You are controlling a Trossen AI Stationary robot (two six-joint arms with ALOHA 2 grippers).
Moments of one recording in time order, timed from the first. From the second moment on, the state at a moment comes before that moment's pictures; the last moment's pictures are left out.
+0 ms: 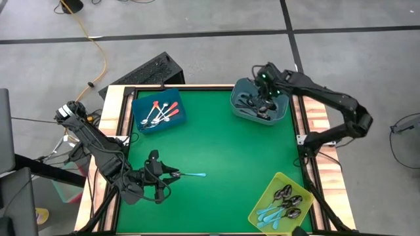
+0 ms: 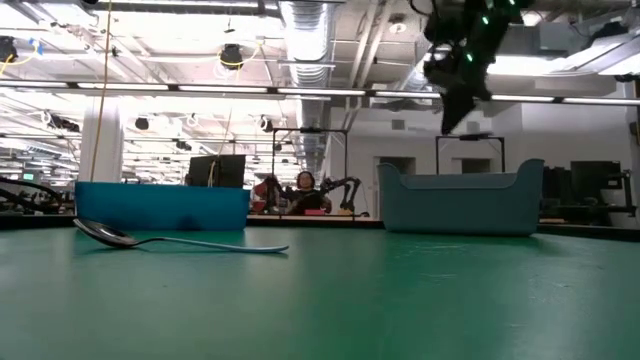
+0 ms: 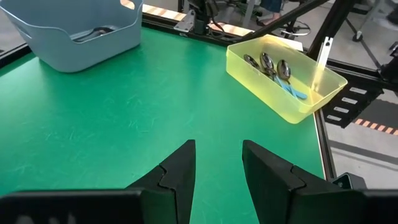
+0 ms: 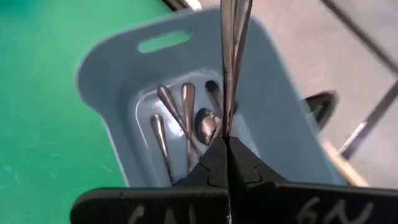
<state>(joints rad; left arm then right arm) -0.79 1.26 0.96 -0.43 -0.86 -0.77 -0.64 1.37 1.27 -0.90 0.20 0.00</state>
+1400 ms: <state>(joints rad) -0.78 1.26 0.96 -0.44 -0.91 -0.77 -0.71 1.20 0.61 -0.22 0.16 0.17</state>
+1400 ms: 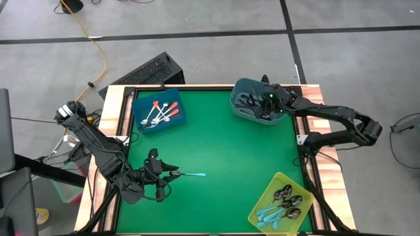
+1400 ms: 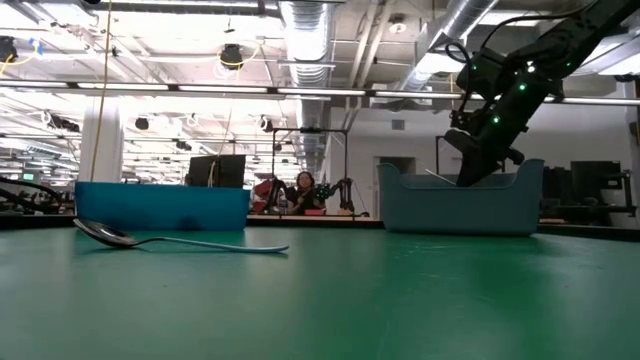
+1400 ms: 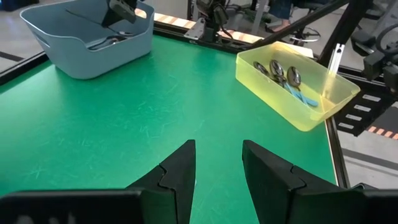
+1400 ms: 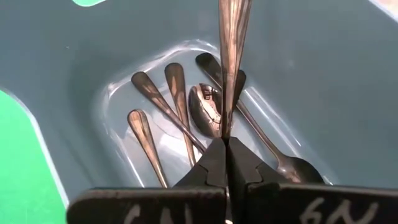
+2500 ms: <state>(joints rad) -0.64 1.23 0.97 -0.44 -0.71 -0.71 -0.69 1.14 1.03 -0.63 0.02 0.05</state>
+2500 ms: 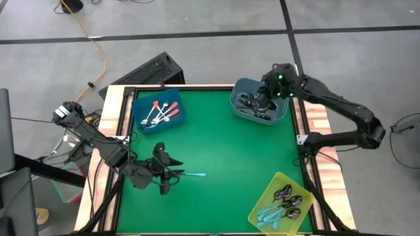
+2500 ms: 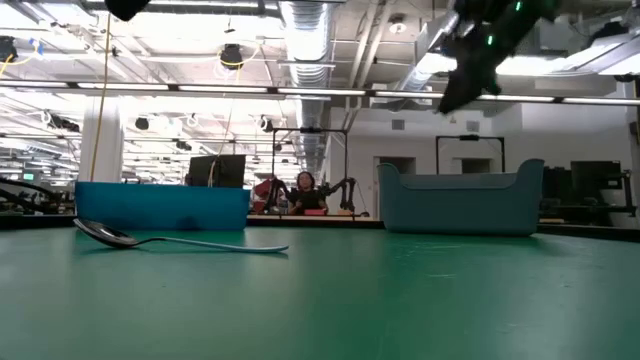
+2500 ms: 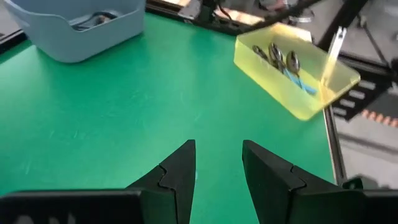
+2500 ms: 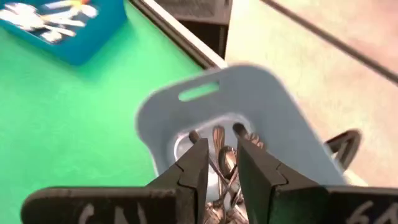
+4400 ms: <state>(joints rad) -0.42 1.59 0.57 0.09 -0.23 -0.35 -0.05 1.28 1.27 -0.93 0.03 0.22</state>
